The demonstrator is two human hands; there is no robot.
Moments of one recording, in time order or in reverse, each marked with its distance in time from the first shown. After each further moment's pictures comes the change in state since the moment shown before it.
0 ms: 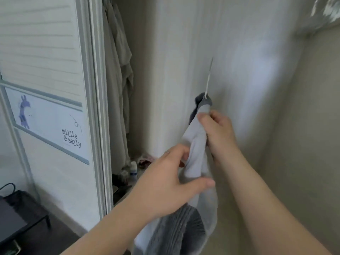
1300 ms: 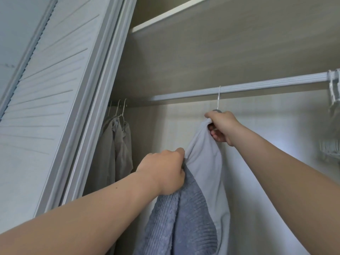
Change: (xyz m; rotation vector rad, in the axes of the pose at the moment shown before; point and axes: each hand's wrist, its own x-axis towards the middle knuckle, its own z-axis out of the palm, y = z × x) left_hand 0.333 0.034 -0.163 0.939 0.329 0.190; right_hand 0.377 -0.174 0.033 -0.254 0.036 -0.153
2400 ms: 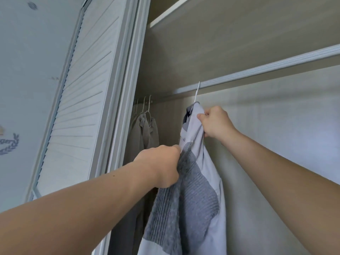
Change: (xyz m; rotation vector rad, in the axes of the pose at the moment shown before) left_hand -0.033 -0.038 -0.026 0.137 -0.231 -0.173; right_hand -0.013 0.014 0.084 -0.257 -0.029 -0.377
